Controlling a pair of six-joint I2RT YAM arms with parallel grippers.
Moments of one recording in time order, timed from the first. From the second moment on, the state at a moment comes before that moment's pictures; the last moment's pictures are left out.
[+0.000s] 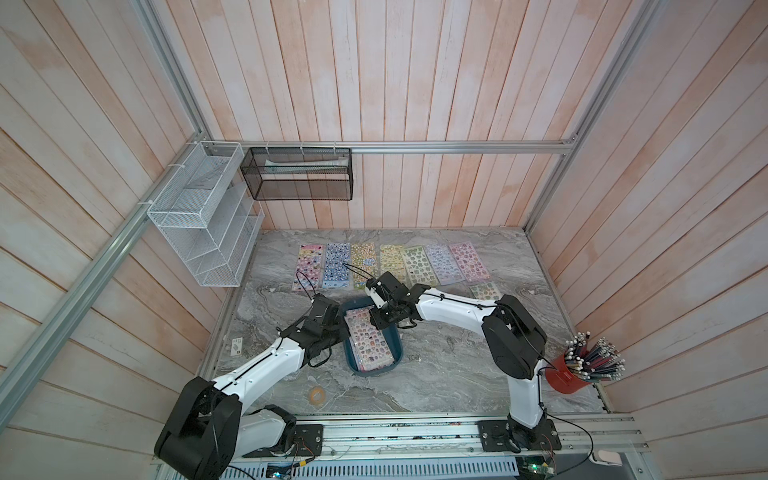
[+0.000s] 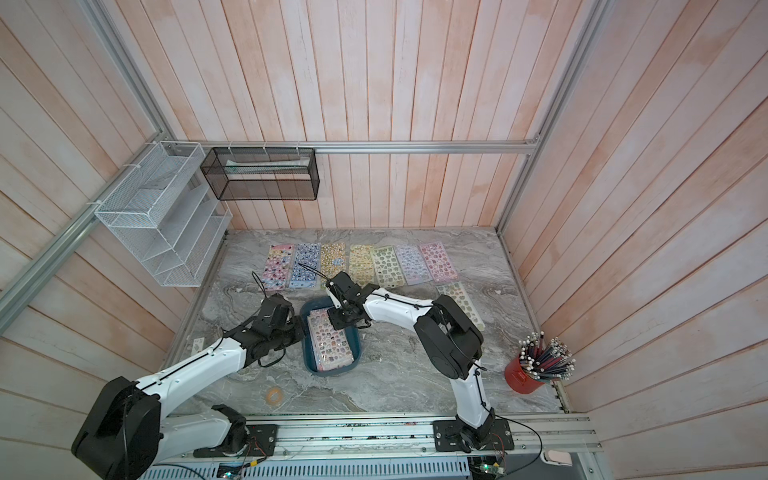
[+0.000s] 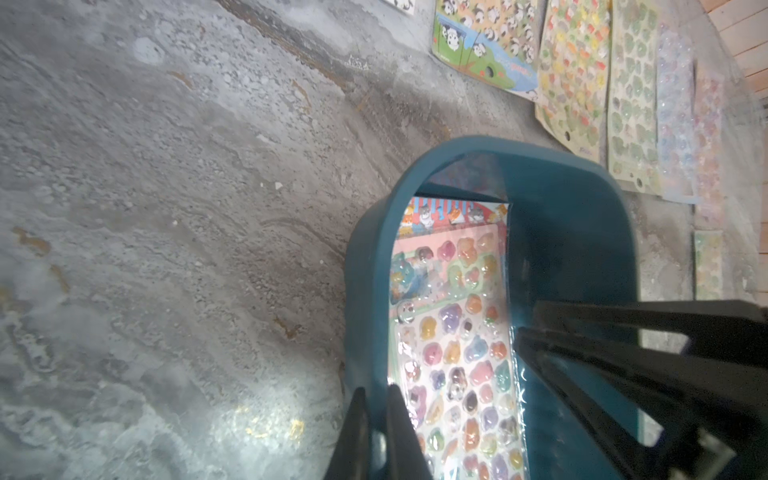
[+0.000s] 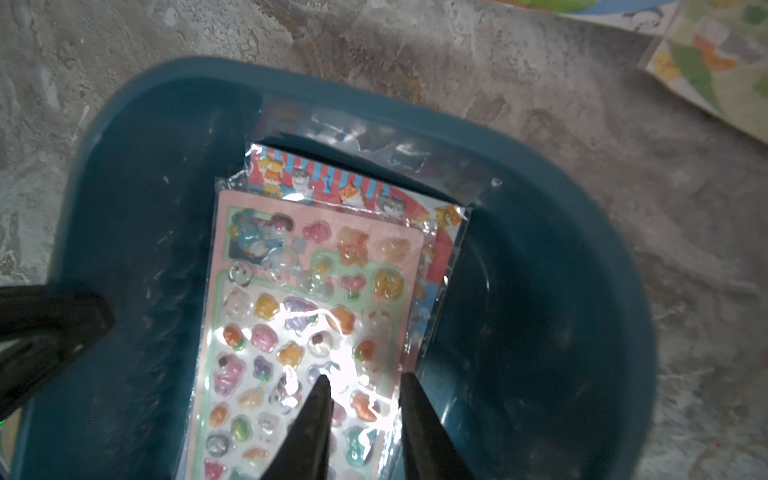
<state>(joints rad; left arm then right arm) -0.46 1.23 0.61 -0.29 0.00 -0.77 0.88 1.99 1.41 -0.48 -0.11 0.35</state>
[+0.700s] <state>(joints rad) -0.48 1.11 0.76 -0.45 -0.06 -0.68 0.85 1.75 1.29 -0.48 -0.10 0.34</state>
